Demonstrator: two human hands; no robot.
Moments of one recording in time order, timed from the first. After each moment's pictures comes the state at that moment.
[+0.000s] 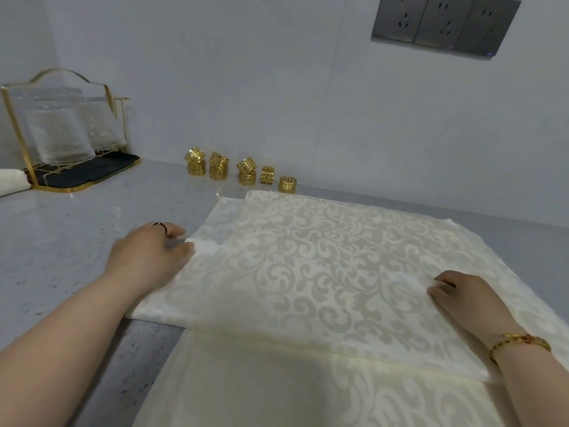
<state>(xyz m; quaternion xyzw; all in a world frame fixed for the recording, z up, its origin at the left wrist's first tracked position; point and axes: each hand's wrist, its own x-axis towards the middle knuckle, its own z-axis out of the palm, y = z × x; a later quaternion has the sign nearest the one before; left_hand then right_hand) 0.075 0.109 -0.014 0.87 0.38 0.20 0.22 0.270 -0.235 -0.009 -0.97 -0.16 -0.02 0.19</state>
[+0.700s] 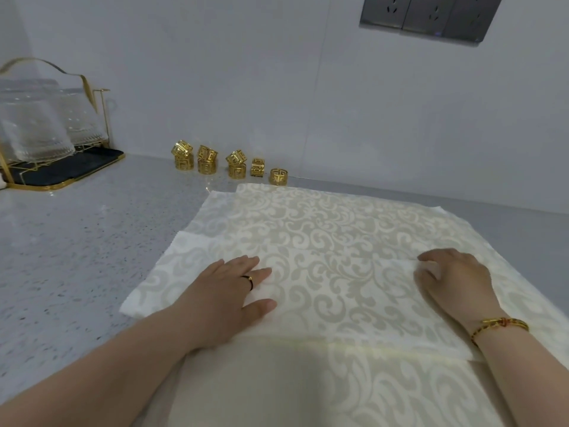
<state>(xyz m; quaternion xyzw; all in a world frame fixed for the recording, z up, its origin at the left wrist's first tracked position) 0.087 0.032 -0.033 0.99 0.07 -0.01 0.11 0.263 -0.228 -0.012 -0.97 -0.19 -0.15 0.10</state>
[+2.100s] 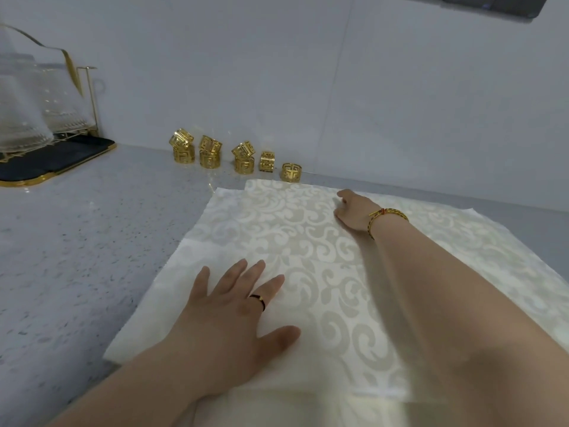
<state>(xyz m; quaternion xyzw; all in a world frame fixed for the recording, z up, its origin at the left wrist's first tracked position) 0.095 0.048 -0.041 0.99 0.10 -0.06 0.08 0.370 -0.036 -0.013 -0.96 -0.26 0.06 0.11</state>
